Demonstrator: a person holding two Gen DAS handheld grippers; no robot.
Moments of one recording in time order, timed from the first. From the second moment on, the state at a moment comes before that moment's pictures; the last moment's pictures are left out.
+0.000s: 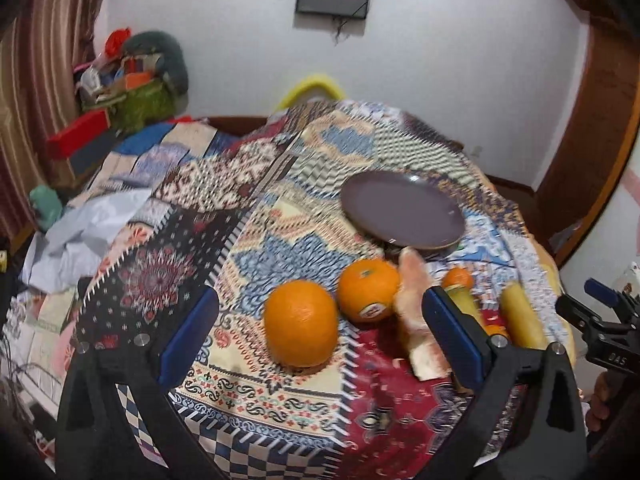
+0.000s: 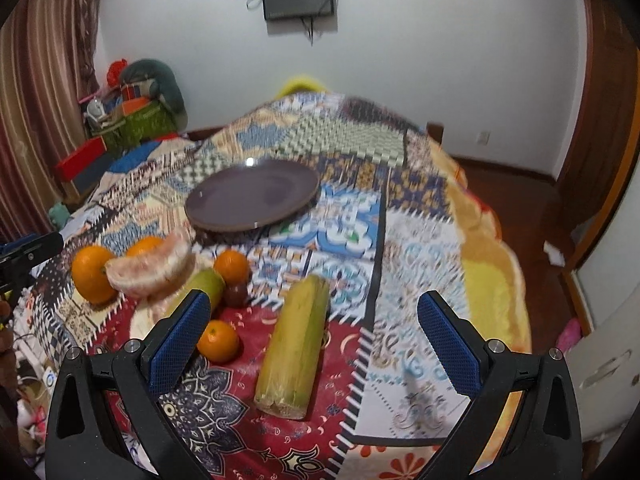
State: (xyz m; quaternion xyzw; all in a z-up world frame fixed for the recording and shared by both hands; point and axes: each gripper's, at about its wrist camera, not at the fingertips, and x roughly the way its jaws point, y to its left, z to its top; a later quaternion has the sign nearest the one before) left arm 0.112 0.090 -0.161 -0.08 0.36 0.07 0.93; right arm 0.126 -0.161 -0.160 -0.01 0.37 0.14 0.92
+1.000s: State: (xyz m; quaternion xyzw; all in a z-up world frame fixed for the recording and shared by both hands) left arm 0.156 0.106 -0.236 -0.11 0.46 0.05 0.88; right arm 0.152 -0.149 -0.216 0.00 0.47 0.18 0.87
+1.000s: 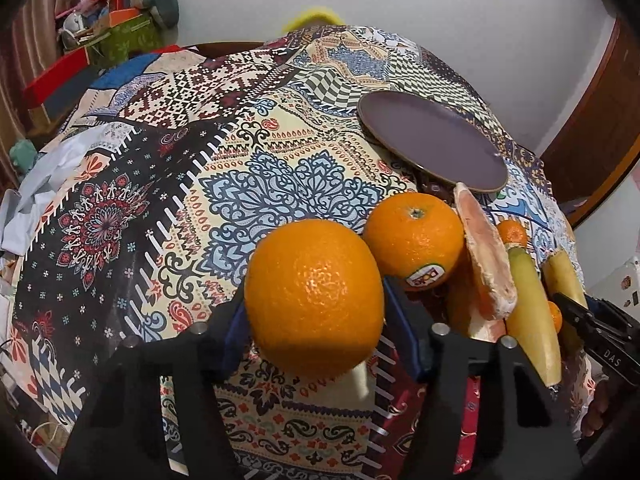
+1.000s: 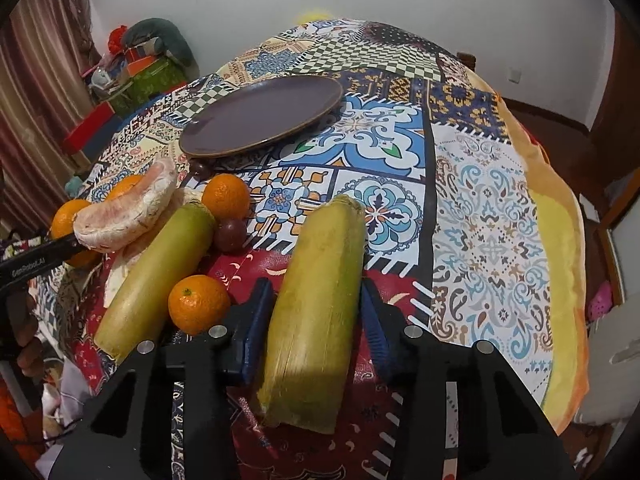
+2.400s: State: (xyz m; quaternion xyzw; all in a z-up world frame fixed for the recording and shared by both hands) left arm 0.198 0.082 -0.134 -0.08 0.35 0.02 0.93; right arm 0.194 -0.133 -0.117 -0.01 0.30 0.20 0.93
